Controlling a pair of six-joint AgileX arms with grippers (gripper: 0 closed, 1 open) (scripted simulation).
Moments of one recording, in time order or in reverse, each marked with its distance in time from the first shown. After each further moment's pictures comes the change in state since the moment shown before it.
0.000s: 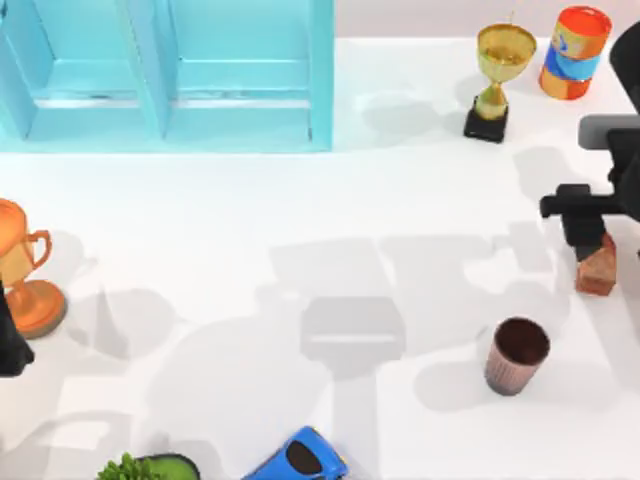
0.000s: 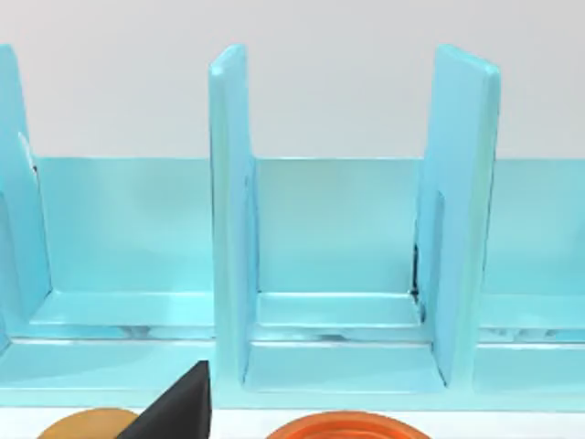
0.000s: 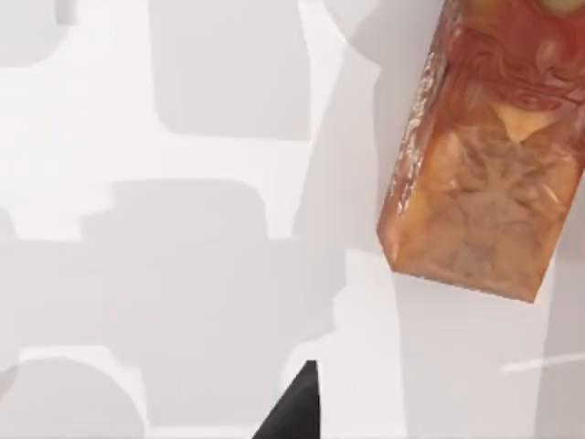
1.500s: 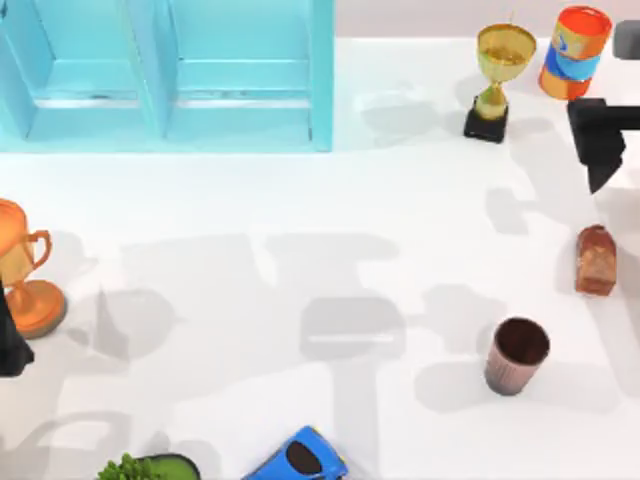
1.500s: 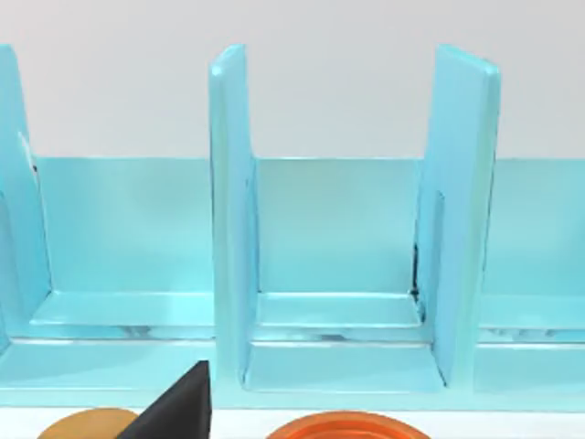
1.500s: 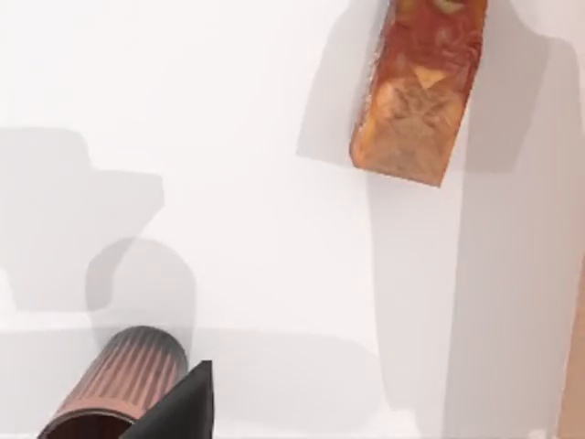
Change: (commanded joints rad) left arm 0.000 0.000 0.000 0.000 0.000 0.000; right arm -0.003 -0.044 0.344 -0.388 -0.001 -0.004
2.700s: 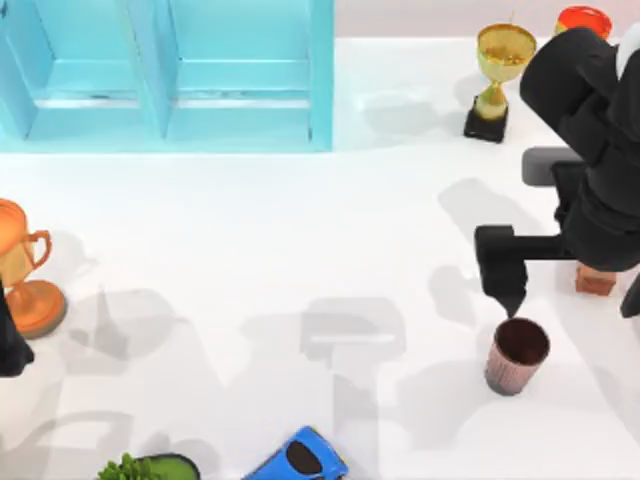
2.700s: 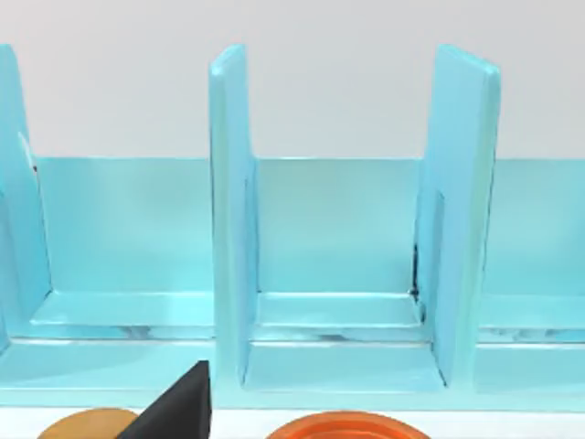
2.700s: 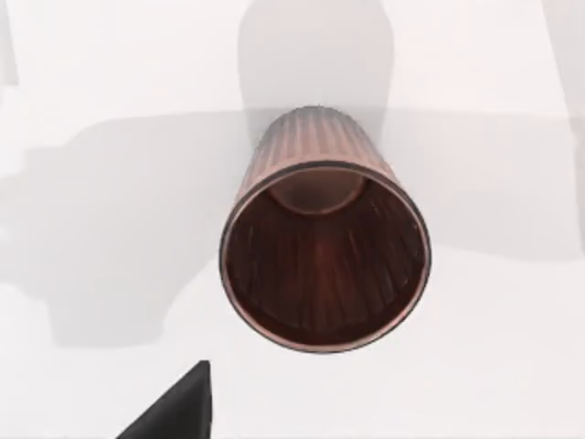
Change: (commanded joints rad) left arm 0.000 0.000 0.000 0.000 0.000 0.000; right arm 0.289 -0.125 -0.343 0.113 -0.017 0.294
